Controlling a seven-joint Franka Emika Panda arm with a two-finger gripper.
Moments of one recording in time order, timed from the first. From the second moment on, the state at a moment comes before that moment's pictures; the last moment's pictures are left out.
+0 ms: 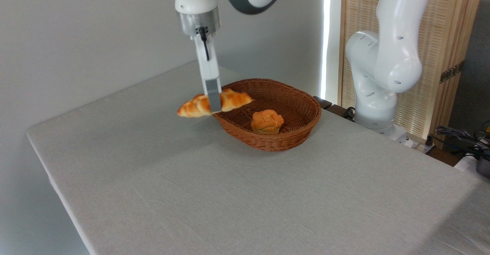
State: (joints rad) arm -0.44 -0.32 0.09 -2.17 -0.13 1.83 0.98
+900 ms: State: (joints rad) arm -0.47 -0.35 0.05 -2.19 -0.13 1.46 0.98
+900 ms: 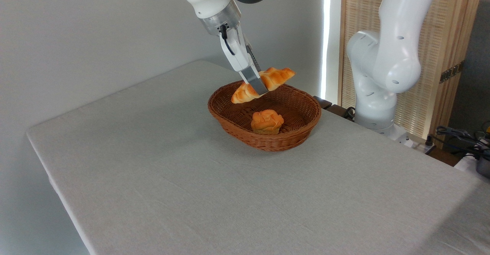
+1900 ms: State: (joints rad) arm -0.45 -0.35 0.22 -2.12 -0.03 1.80 0.90
